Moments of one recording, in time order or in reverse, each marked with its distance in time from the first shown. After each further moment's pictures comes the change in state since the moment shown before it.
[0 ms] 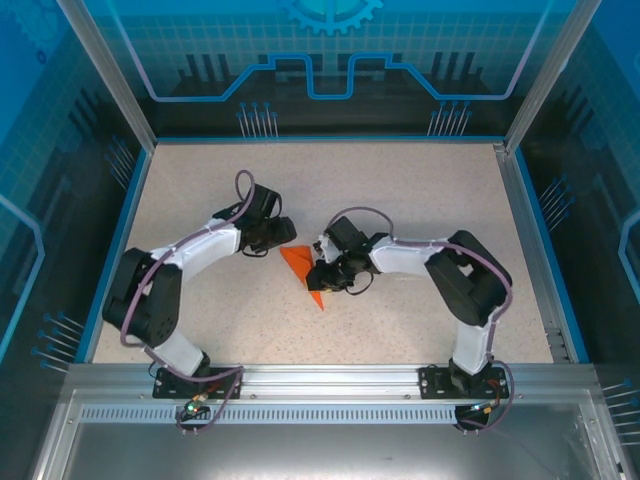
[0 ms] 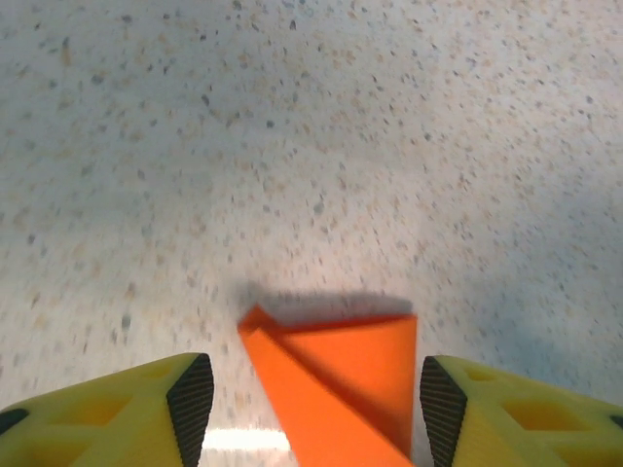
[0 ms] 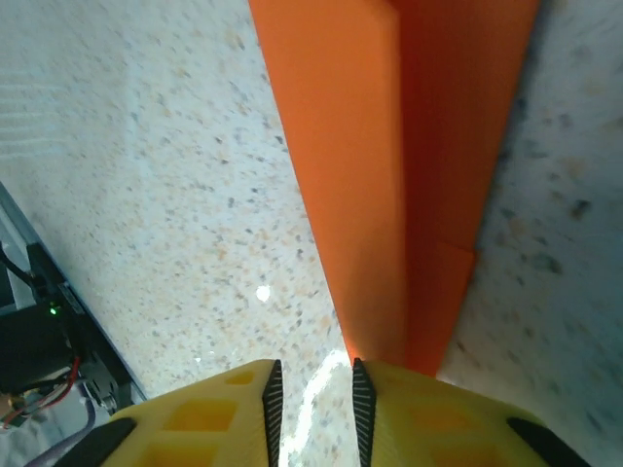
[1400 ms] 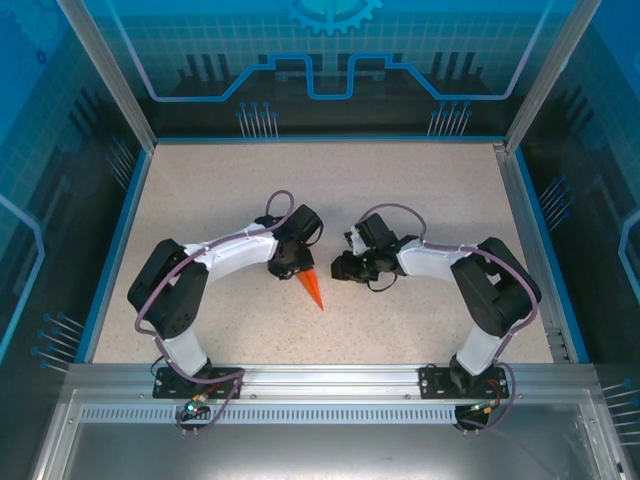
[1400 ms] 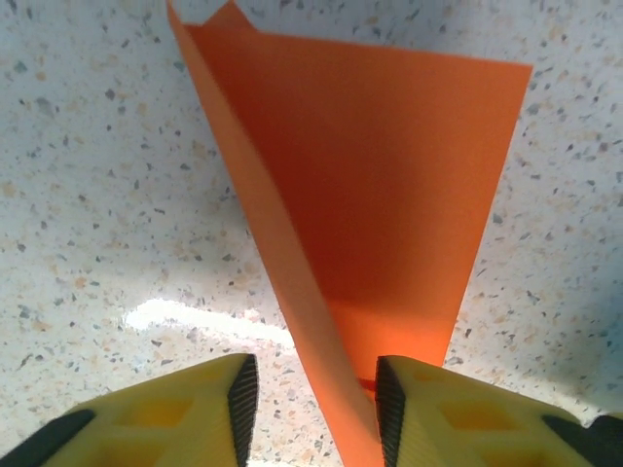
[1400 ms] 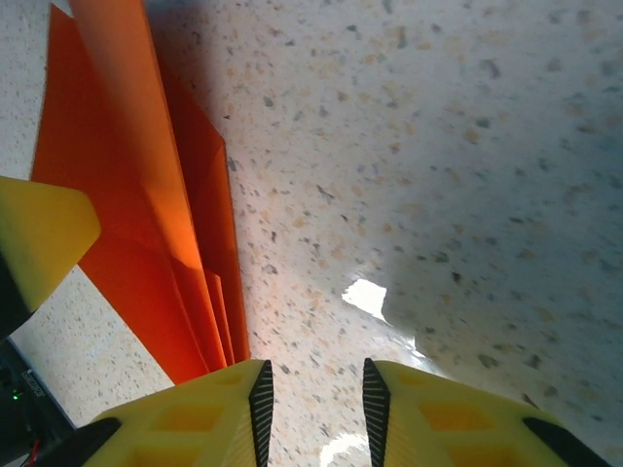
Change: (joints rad) left arm -0.237 0.135 0.106 -0.270 -0.089 -0.276; right arm -0.134 -0.106 -0.160 0.102 0.084 0.018
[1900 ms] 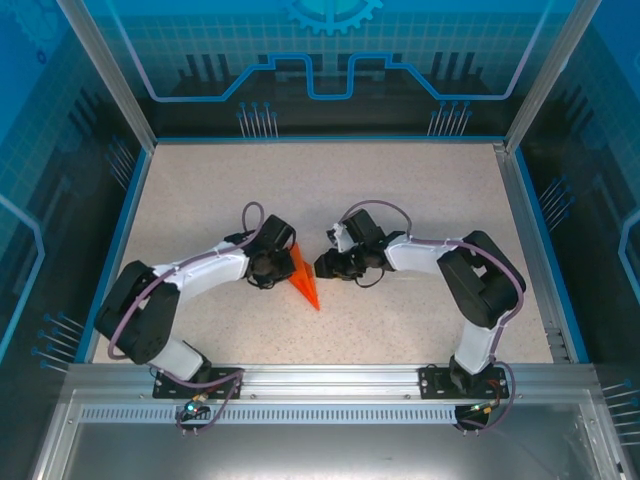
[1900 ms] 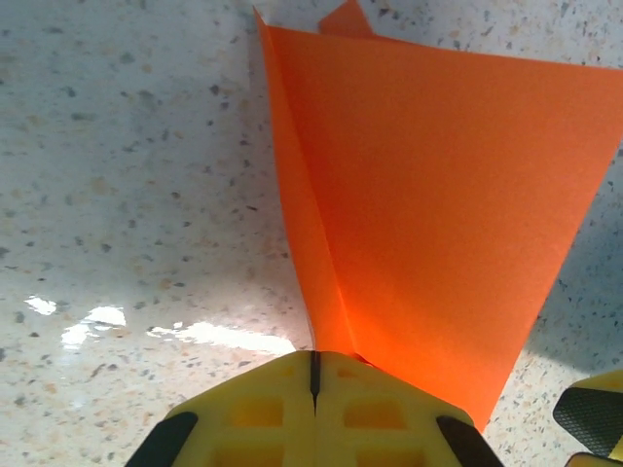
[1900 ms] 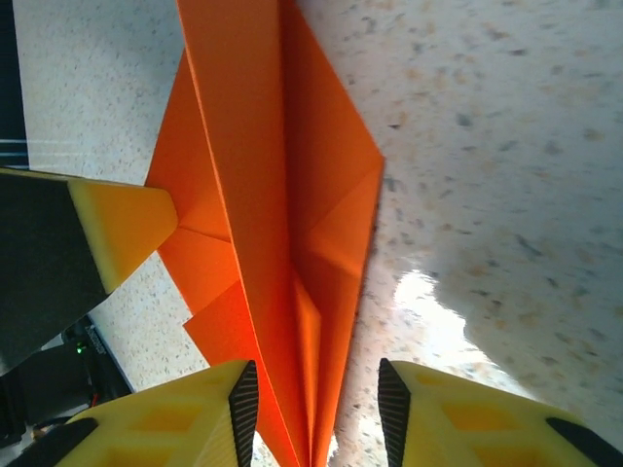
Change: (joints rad) left arm 0.095 -0.214 -0.287 0.216 0.085 0.049; right arm 0.045 0.084 0.095 0.037 -0.127 -0.034
